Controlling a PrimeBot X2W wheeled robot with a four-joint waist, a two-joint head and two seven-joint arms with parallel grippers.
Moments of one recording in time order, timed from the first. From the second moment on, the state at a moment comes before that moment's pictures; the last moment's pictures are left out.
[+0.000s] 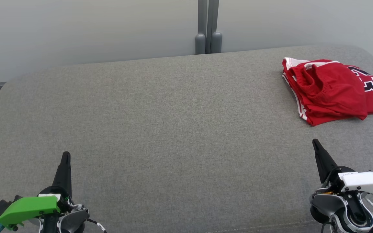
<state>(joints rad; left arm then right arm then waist) -0.08 0.05 0.10 0.22 -1.62 -0.13 0.09 -0.12 -0.05 -0.12 0.26 1.61 0.13 0.14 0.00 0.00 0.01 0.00</state>
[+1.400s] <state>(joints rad) -0.08 0.05 0.10 0.22 -1.62 -0.13 0.09 -0.12 -0.05 -0.12 0.26 1.61 0.13 0.14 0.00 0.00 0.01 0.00</state>
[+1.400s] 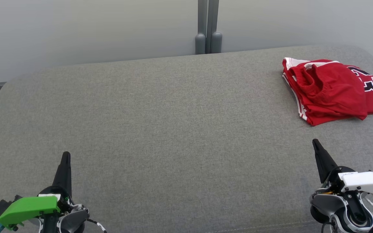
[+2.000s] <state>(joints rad) -0.08 0.05 0.10 0.22 -1.62 -0.13 0.09 -0.12 -0.05 -0.12 0.26 1.61 0.13 0.14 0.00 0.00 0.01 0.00</state>
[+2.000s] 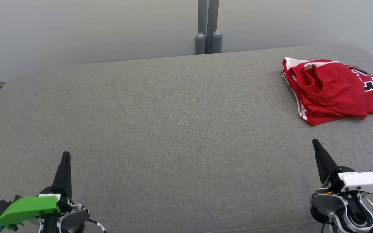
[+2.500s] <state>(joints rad) -0.08 0.05 0.10 0.22 -1.62 -0.13 0.09 -0.12 -0.05 -0.12 0.26 1.61 0.13 0.14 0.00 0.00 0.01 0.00</state>
